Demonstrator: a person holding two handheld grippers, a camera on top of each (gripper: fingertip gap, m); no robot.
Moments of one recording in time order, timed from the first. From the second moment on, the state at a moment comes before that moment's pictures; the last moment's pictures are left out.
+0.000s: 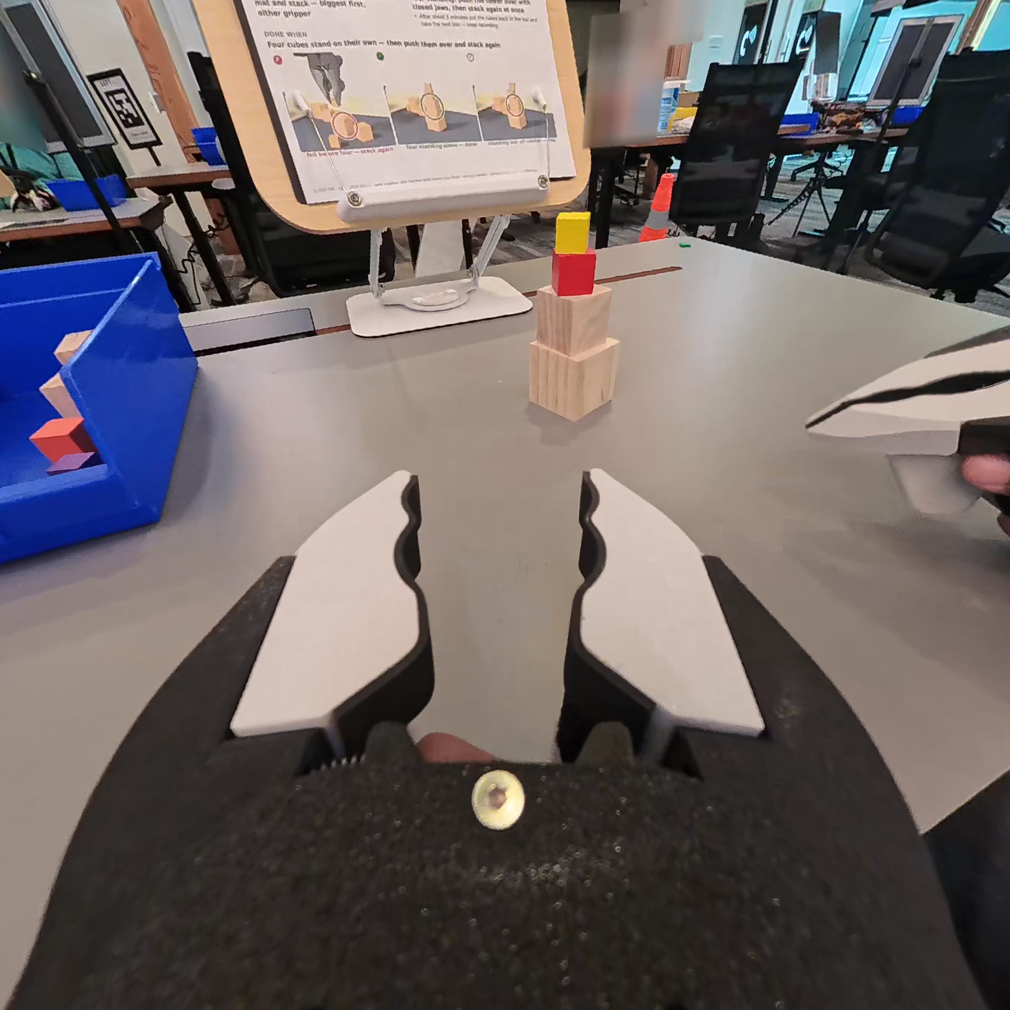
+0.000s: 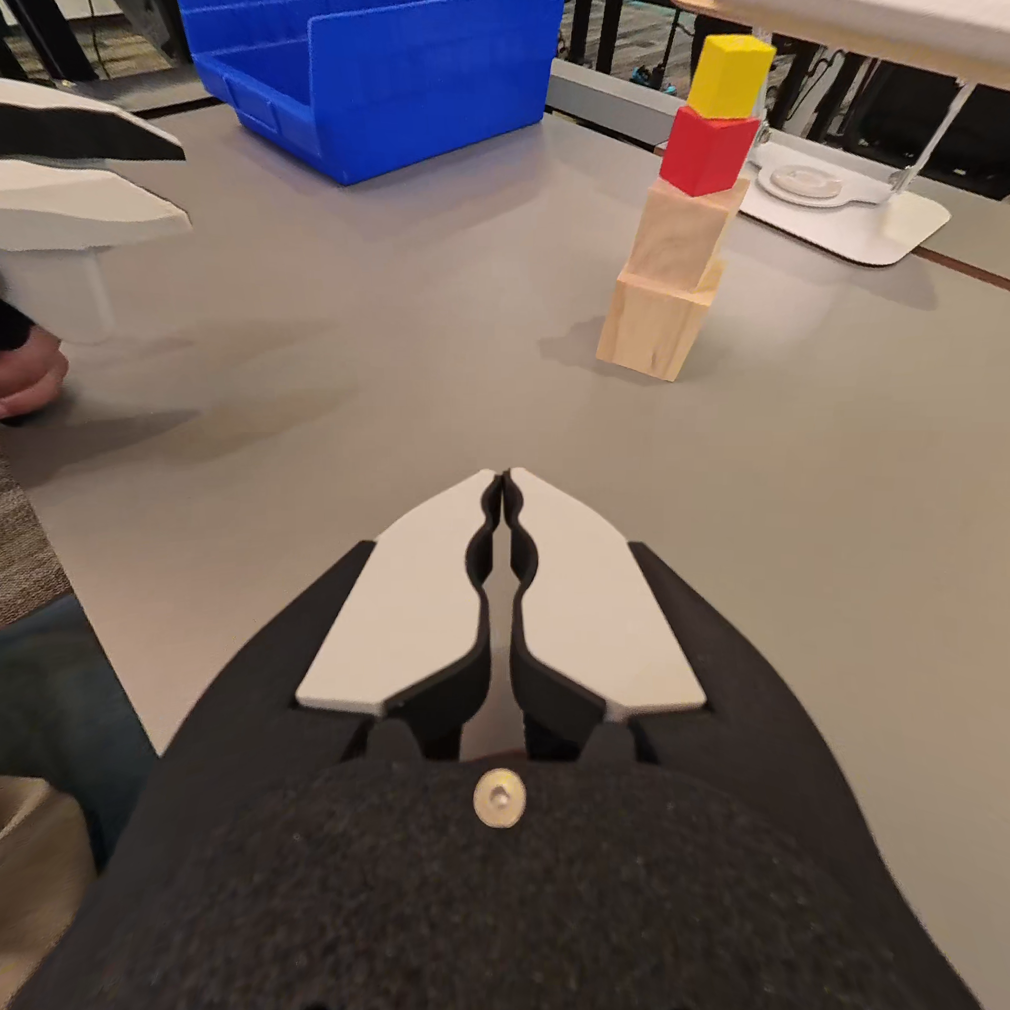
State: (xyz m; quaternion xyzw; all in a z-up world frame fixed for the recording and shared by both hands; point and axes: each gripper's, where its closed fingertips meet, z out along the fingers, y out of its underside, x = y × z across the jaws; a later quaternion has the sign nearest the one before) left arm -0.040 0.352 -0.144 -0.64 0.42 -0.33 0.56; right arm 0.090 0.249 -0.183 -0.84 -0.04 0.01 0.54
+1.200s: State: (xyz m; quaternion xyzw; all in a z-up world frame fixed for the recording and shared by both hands) left arm -0.048 0.339 -0.149 -0.64 0.44 -0.33 0.54; right arm 0.160 0.253 -0.197 -0.90 -0.03 -0.03 0.44
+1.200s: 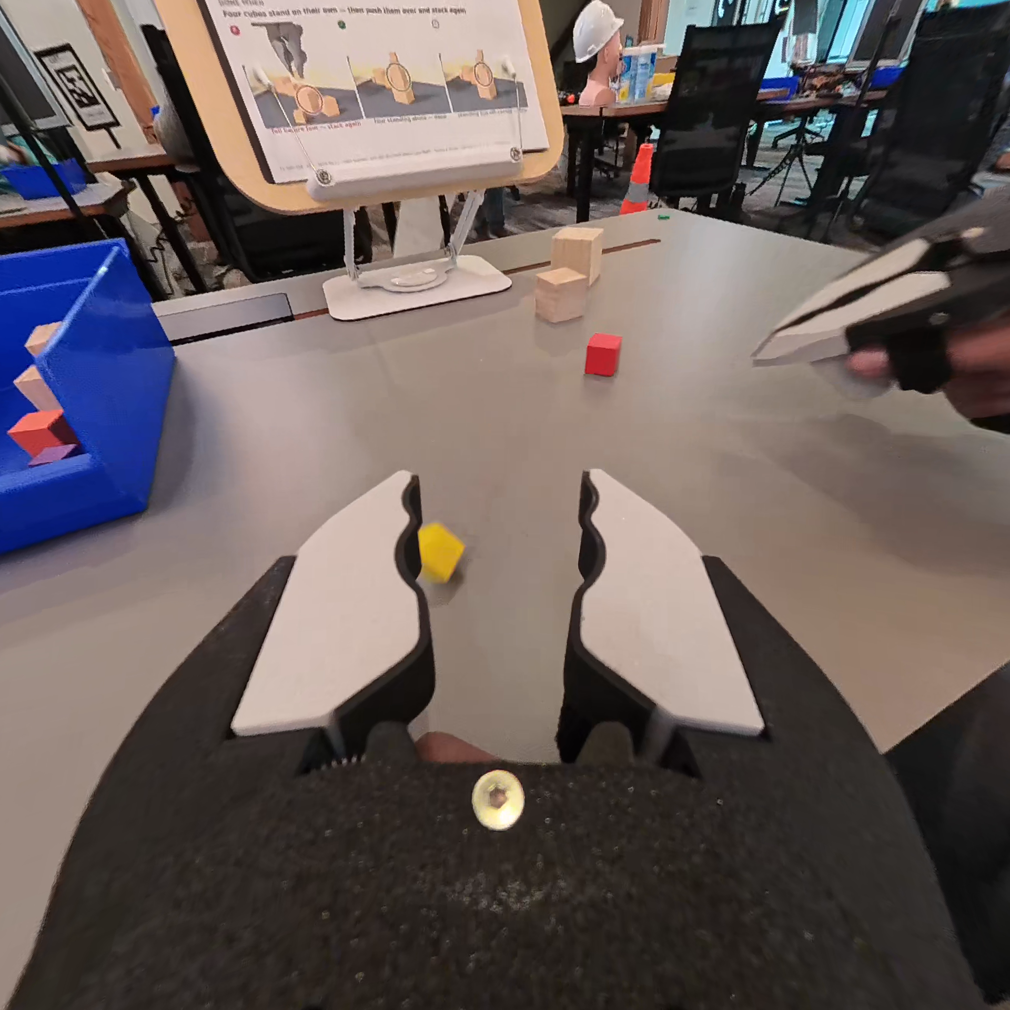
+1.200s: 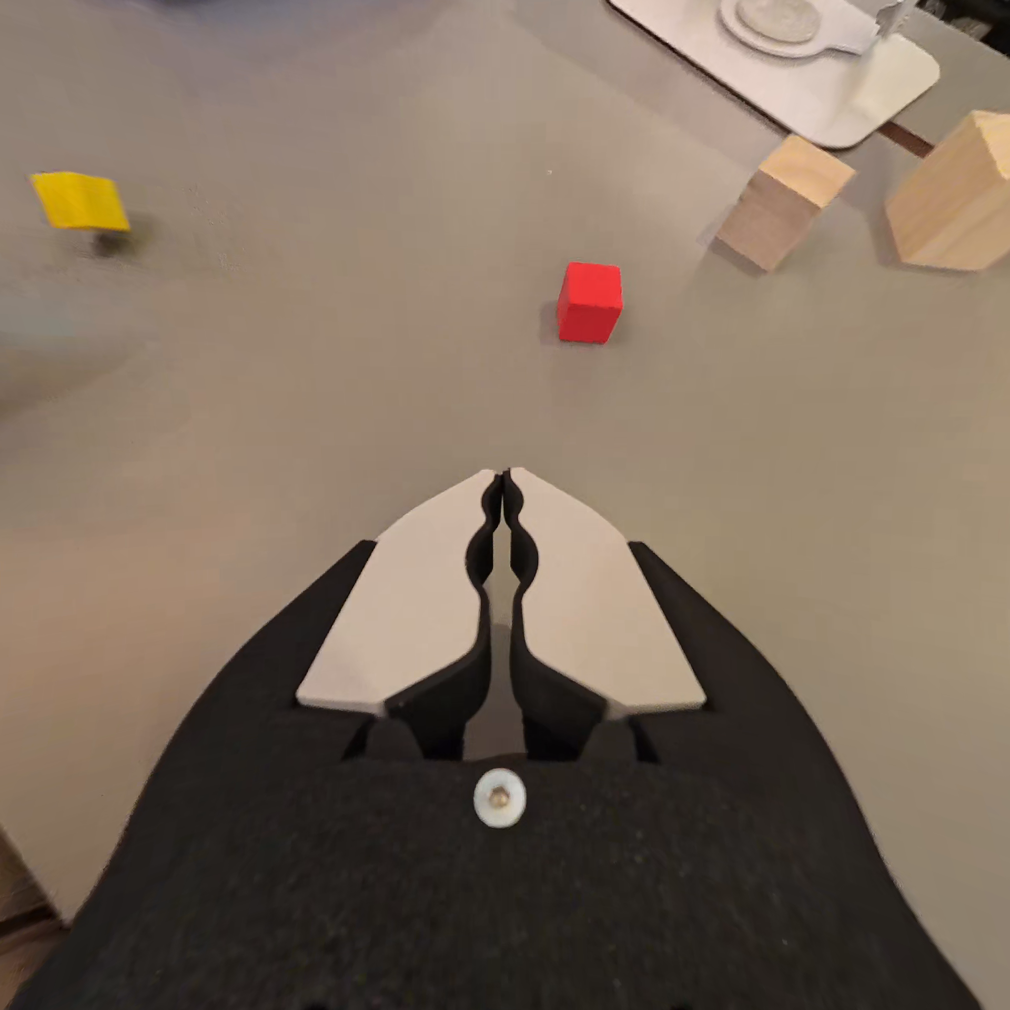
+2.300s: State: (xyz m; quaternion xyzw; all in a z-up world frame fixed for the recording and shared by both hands) left arm -0.059 0.313 -0.155 -0.66 0.44 -0.31 0.53; right arm 0.123 0.197 -0.185 -0.85 0.04 -0.07 0.53
